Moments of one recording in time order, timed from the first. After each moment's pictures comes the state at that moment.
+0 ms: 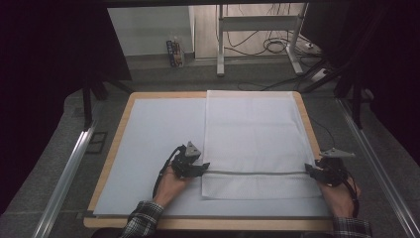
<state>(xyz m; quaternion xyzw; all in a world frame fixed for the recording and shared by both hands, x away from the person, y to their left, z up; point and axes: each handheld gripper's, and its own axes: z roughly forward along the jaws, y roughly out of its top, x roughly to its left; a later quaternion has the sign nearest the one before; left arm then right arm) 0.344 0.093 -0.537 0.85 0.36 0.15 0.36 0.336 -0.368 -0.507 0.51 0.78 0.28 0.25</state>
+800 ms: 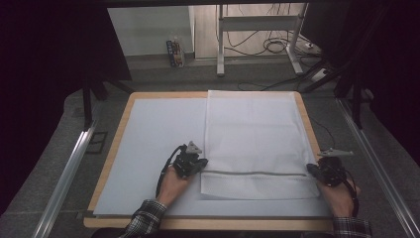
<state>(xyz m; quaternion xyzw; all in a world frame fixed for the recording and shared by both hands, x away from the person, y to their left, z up) 0.350 0.094 -0.535 0.84 0.38 0.09 0.37 0.336 -0.365 -0.505 0.51 0.79 0.28 0.21</state>
